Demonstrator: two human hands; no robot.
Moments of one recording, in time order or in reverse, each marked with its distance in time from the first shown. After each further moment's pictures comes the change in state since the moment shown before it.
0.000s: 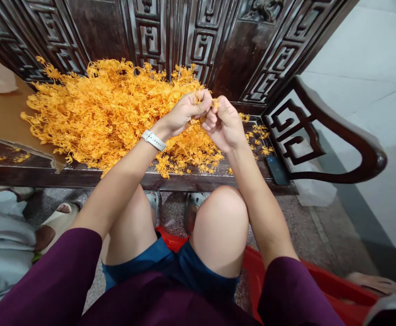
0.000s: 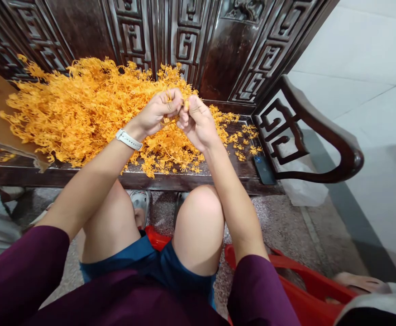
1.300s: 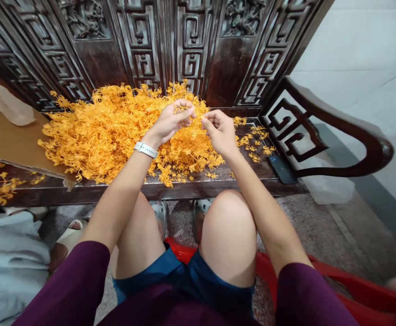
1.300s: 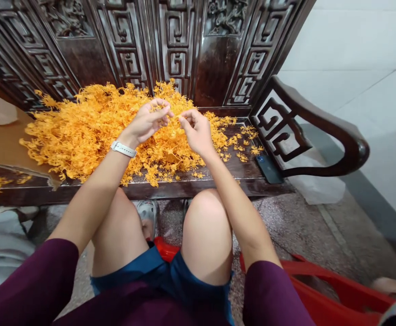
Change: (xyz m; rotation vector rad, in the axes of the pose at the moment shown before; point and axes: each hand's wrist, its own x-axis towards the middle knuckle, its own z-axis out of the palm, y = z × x) left_hand 0.011 -0.007 -0.033 0.075 0.011 0.021; right_hand 0.016 0.018 -0.033 -0.656 -0.005 -0.447
